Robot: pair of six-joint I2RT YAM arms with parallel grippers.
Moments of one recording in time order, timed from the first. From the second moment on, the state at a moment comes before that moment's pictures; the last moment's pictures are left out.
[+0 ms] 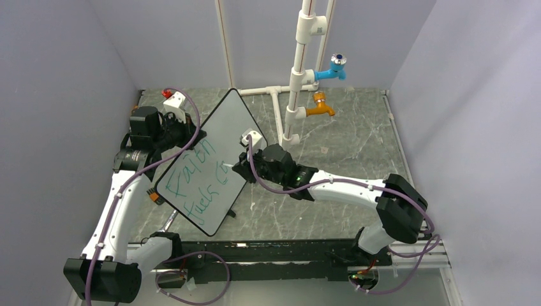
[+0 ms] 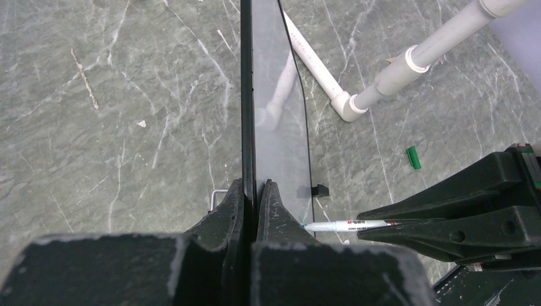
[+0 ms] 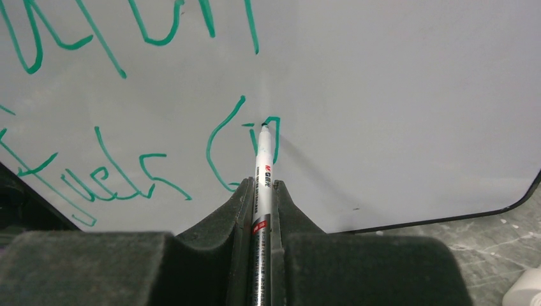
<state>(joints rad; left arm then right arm) -0.09 1.03 1.07 -0.47 0.48 -0.02 1.03 1.53 0.97 0.28 -0.01 0.18</state>
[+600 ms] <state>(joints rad) -0.09 1.03 1.07 -0.47 0.48 -0.02 1.04 1.51 0.94 0.28 -0.03 0.18</state>
